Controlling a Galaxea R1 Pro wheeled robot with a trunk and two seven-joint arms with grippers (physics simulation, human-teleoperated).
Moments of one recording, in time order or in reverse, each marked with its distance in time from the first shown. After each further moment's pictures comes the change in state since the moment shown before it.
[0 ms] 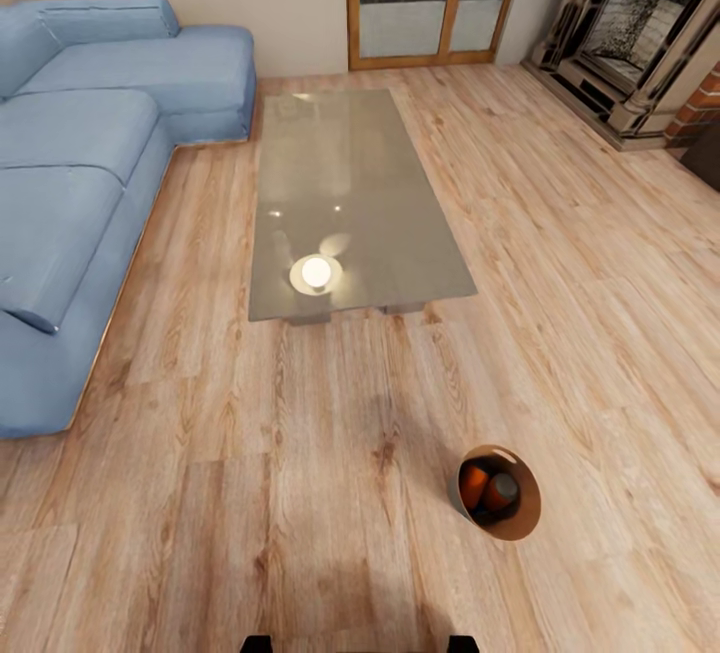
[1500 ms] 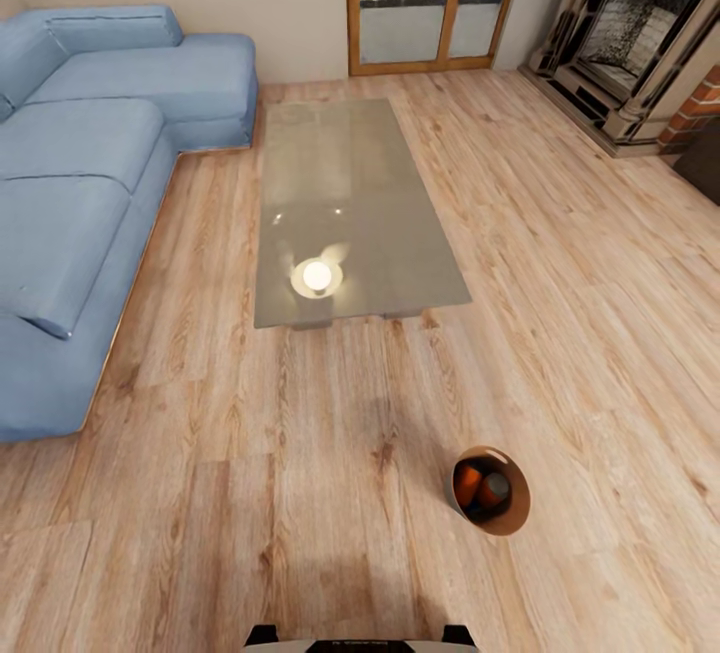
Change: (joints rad) left arm 0.000 -0.013 0.044 0.001 0.007 0.001 -0.014; right arm 0.002 0.096 0.079 -0.004 -0.091 -0.003 -0.058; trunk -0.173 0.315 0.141
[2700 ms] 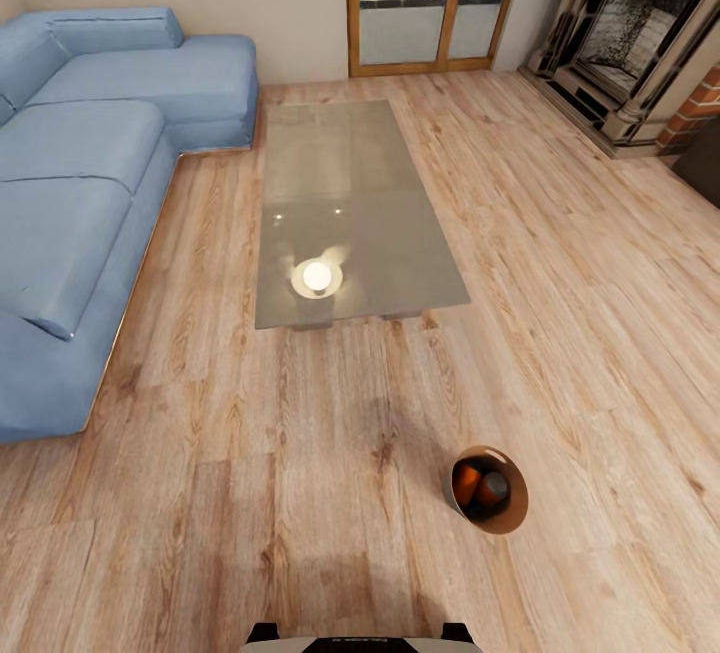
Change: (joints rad) left arm -0.003 -0.120 -0.002 -0.004 -0.003 0.000 0.008; right arm -0.002 0.006 -0.002 -0.001 -0.019 0.002 -0.006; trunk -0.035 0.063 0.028
